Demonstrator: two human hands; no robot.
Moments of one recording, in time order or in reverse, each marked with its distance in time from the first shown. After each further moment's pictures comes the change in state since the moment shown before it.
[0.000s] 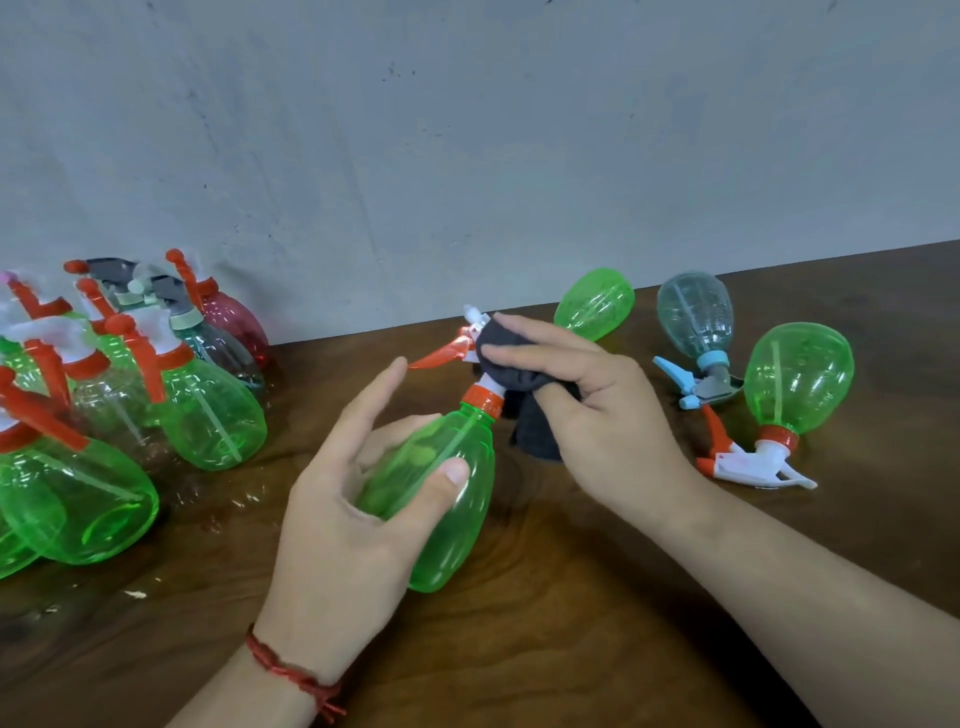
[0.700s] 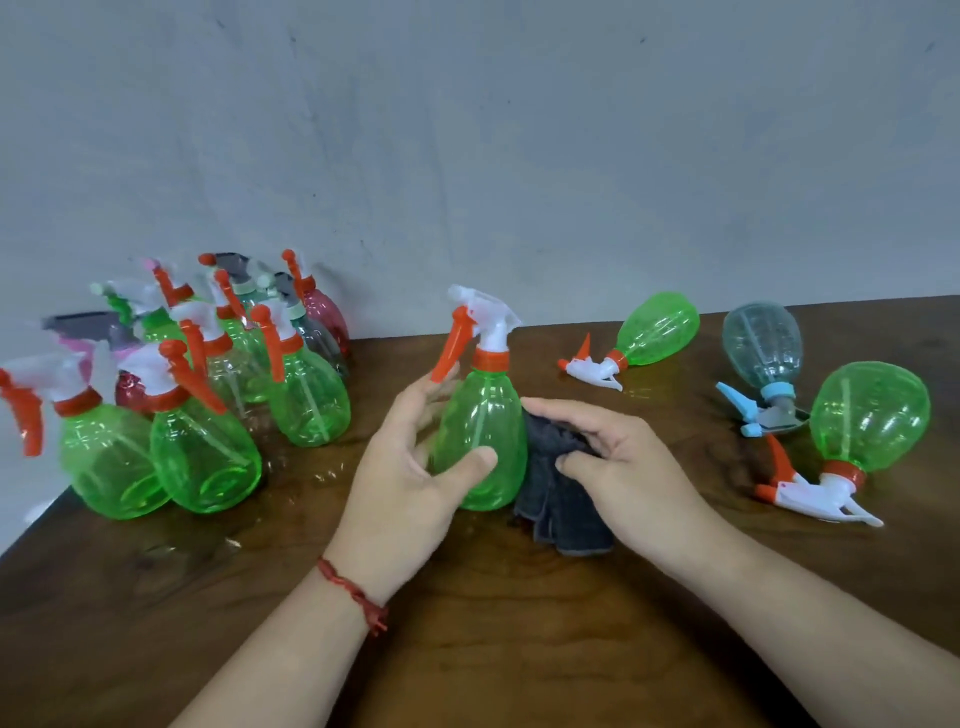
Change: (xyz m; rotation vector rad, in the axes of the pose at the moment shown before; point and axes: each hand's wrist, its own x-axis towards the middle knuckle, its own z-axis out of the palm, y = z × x) left_hand 0.019 -0.022 -0.028 -0.083 -0.039 -0.057; right_hand -0.022 -0.003 0.032 0.117 -0.224 0.326
